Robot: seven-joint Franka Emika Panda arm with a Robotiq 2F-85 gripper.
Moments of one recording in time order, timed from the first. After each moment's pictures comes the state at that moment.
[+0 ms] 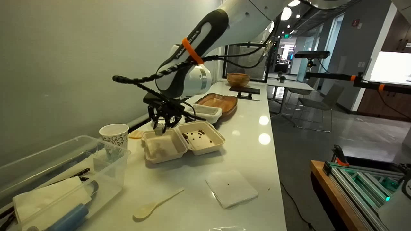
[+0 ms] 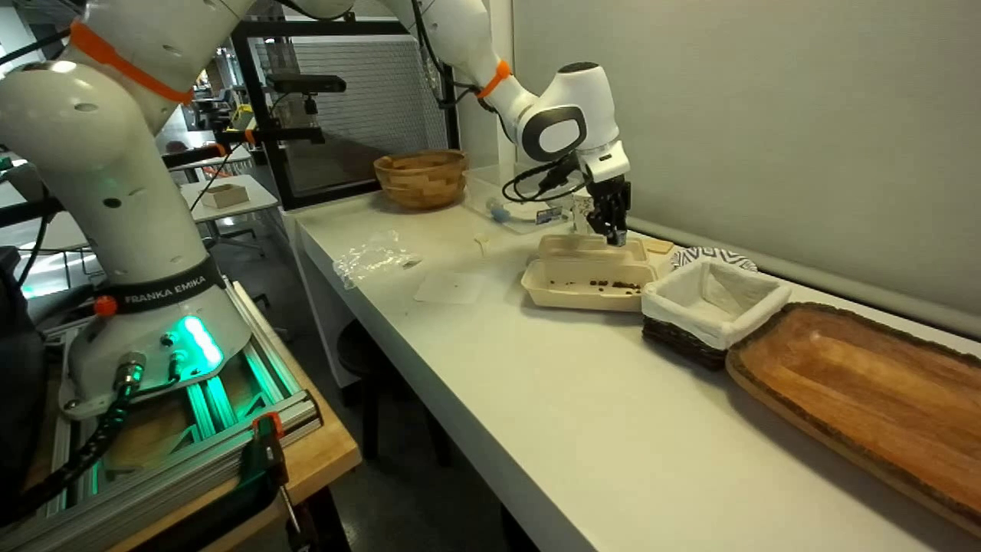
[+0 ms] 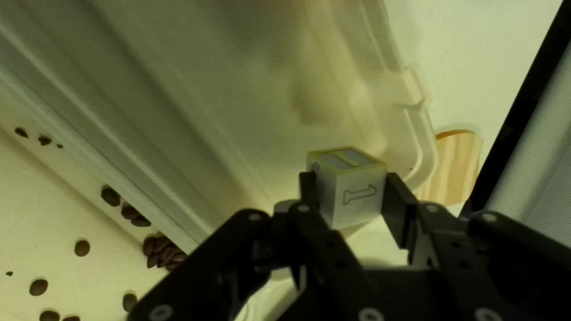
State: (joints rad) arm -0.19 0.80 -0.15 -1.62 0.27 2.77 0.95
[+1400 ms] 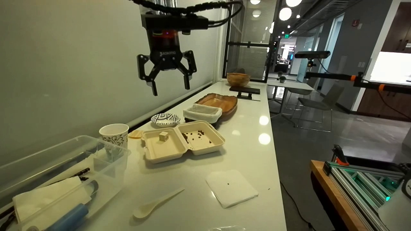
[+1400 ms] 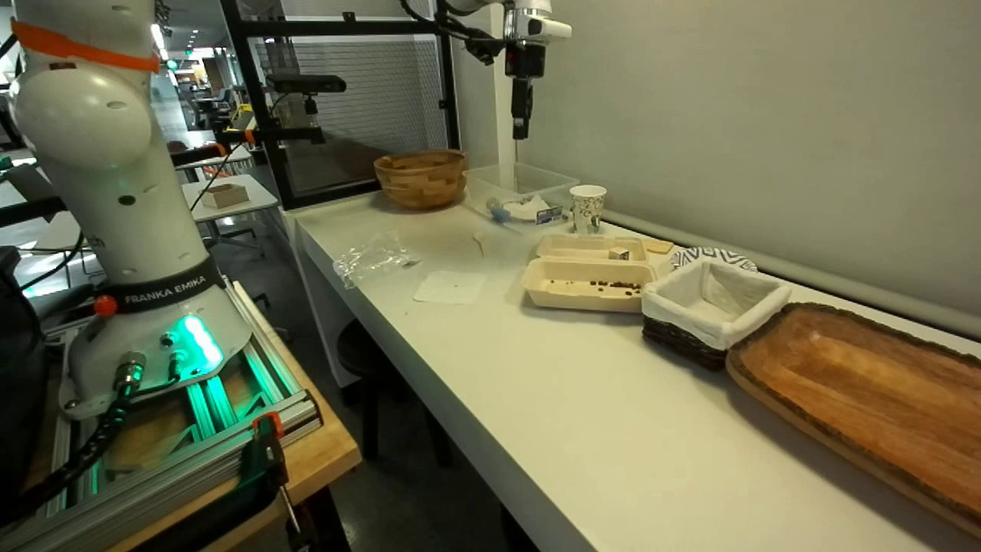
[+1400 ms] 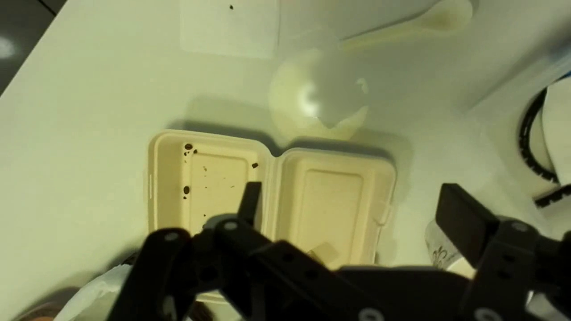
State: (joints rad) arm 0.00 0.32 -0.13 -1.70 -0.04 1.89 0.73
